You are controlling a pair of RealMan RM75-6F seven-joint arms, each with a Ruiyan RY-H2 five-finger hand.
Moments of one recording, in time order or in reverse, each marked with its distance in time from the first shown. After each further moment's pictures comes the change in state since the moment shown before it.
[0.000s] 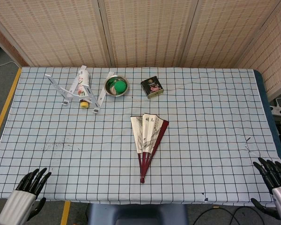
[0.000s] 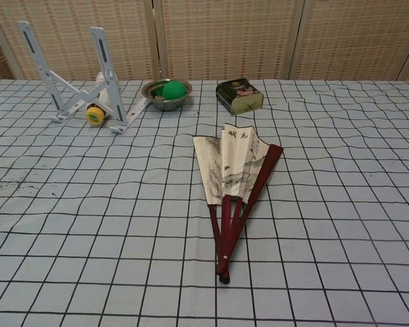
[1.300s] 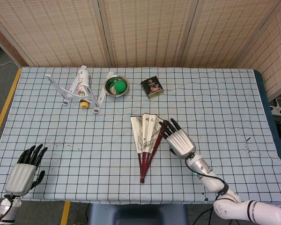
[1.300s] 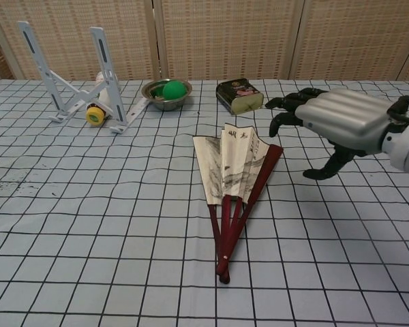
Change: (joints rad) left arm -0.162 -0.154 -0.187 0.222 -0.276 -0.155 -0.074; right arm 0.707 -0.691 0.349 0.285 0.426 -0.755 -0.624
